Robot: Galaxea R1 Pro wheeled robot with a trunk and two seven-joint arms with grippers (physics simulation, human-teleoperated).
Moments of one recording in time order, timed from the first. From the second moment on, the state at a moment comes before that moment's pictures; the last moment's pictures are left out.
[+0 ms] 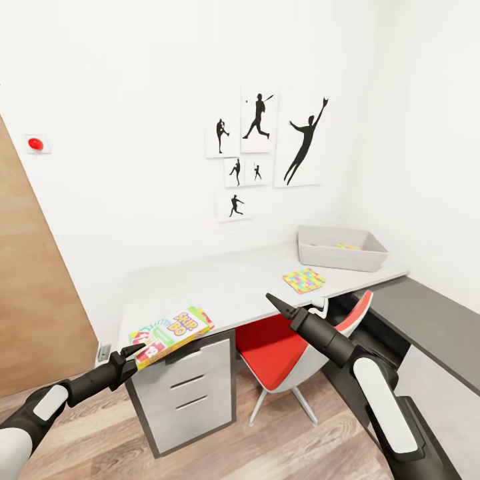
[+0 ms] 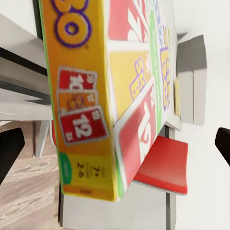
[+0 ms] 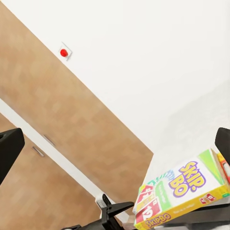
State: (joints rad) left arm -0.67 0.34 0.17 -0.33 0.78 0.69 -0.77; right arm -0.36 -0.07 0.10 -1.59 -0.94 0.56 0.42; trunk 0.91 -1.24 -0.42
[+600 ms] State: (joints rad) left arm -0.67 0.34 0.17 -0.33 0.78 0.69 -0.77; right arm -0.36 -0.07 0.10 -1.59 -0.94 0.56 0.42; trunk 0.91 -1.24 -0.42
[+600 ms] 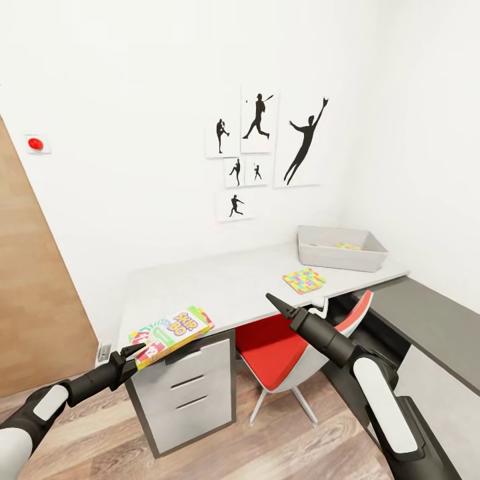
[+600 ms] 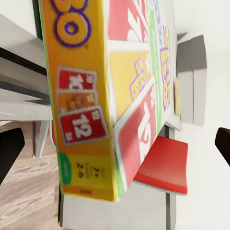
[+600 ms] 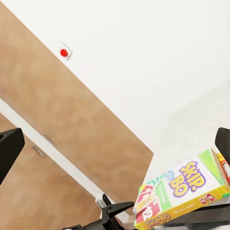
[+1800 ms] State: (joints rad) left arm -0.67 0.34 0.17 -0.33 0.78 0.70 -0.77; right arm -0.36 -0.07 0.10 -1.59 -0.94 0.56 0.43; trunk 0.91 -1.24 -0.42
